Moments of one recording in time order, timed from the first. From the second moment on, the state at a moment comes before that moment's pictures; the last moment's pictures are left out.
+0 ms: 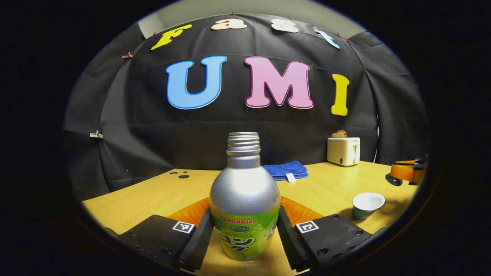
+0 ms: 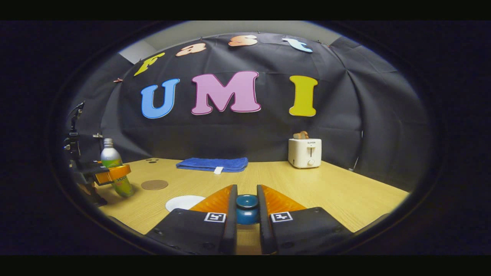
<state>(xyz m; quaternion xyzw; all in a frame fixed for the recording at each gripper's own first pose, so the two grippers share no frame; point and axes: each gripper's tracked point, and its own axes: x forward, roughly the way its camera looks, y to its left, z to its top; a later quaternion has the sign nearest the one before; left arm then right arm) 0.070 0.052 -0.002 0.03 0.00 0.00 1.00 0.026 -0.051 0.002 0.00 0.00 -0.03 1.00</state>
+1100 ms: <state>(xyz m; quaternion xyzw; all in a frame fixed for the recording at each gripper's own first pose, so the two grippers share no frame) 0.091 -0.057 -0.021 0.57 0.00 -0.14 0.81 0.037 -0.082 0.003 0.00 0.00 -0.03 1.00</state>
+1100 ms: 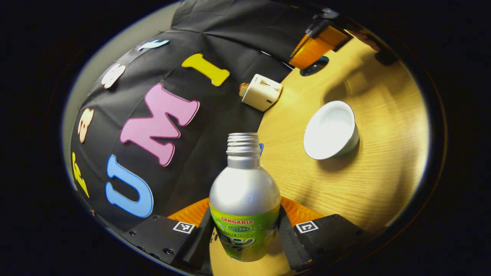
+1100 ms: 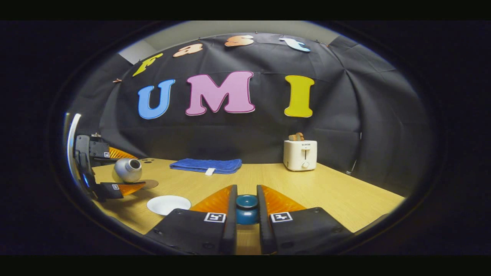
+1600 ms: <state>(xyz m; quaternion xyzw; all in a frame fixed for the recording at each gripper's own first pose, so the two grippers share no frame) 0.085 -0.060 -0.035 0.70 0.01 -0.19 0.68 0.038 -0.093 0.002 0.00 0.00 -0.03 1.00</state>
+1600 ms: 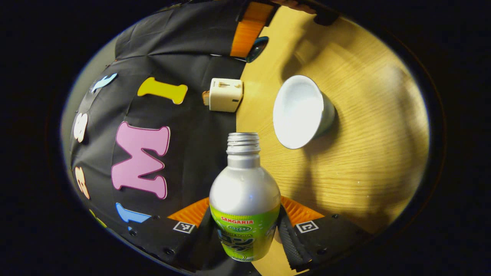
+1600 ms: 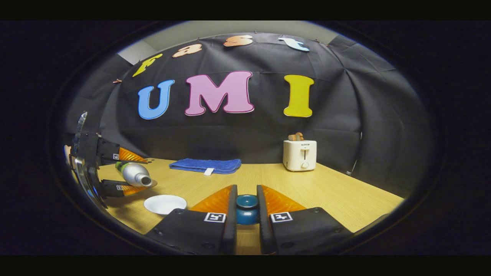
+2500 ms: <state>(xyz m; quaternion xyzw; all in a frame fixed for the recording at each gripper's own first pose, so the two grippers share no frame) 0.101 -0.079 -0.025 0.82 0.01 -0.20 0.54 0.038 -0.093 0.003 0.00 0.00 -0.02 1.00</state>
